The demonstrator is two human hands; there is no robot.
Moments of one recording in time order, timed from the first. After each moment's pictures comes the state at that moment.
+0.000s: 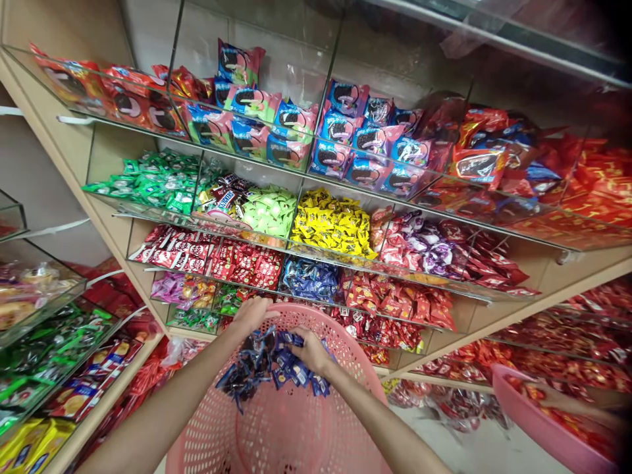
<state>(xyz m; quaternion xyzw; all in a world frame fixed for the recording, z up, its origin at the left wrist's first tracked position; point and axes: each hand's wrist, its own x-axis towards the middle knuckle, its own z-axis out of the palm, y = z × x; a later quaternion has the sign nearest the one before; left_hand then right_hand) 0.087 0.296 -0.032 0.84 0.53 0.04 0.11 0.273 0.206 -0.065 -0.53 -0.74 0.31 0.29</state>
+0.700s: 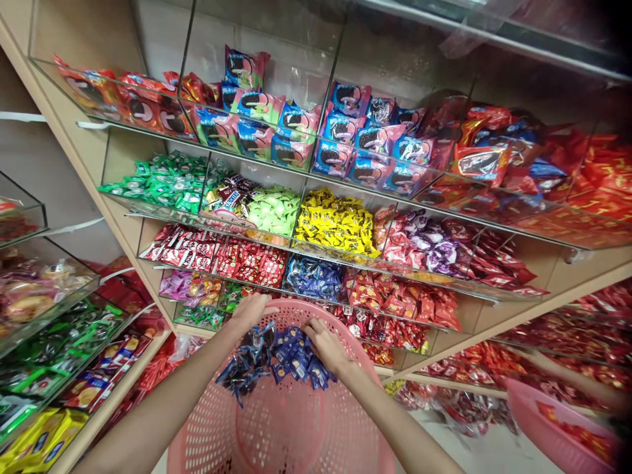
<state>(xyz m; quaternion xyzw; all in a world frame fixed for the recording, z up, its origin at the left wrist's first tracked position) 0.076 0.292 -0.022 0.83 0.55 0.03 0.10 0.296 0.192 -0.029 -0.52 -0.84 0.08 0.10</state>
